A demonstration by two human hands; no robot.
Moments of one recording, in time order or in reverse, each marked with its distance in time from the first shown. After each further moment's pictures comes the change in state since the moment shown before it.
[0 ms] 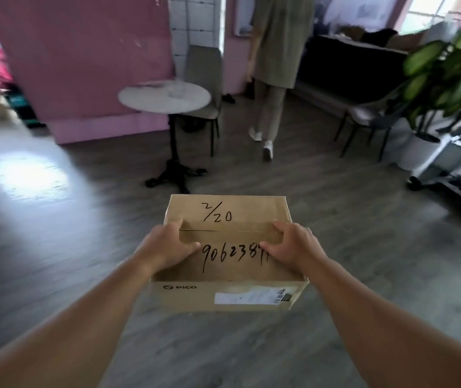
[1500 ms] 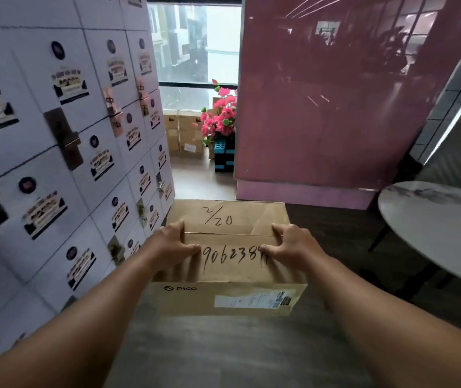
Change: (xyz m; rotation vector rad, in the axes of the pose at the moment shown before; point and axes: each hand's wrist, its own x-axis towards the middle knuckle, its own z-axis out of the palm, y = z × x) left_hand 0.445 -0.721 -0.667 -0.016 0.300 -0.389; right_hand 0.632 -0.965 0.339 0.030 -0.311 -0.570
